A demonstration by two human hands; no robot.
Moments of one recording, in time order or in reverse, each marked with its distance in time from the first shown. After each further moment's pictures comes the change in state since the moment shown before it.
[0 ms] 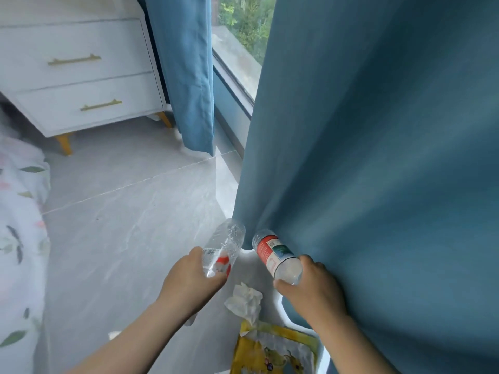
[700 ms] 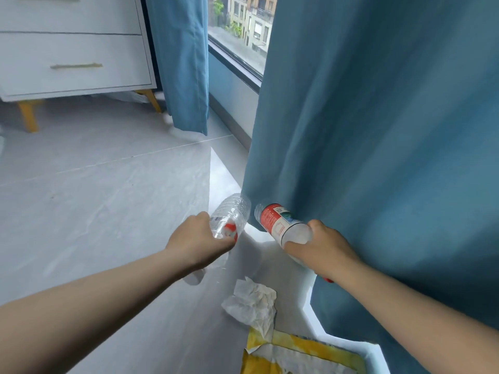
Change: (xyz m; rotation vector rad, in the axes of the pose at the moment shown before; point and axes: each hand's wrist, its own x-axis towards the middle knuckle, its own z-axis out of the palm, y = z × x) left_hand 0.111 -0.102 0.149 0.070 0.106 0.177; right_hand 0.101 0.053 0.166 0.184 0.072 -0.058
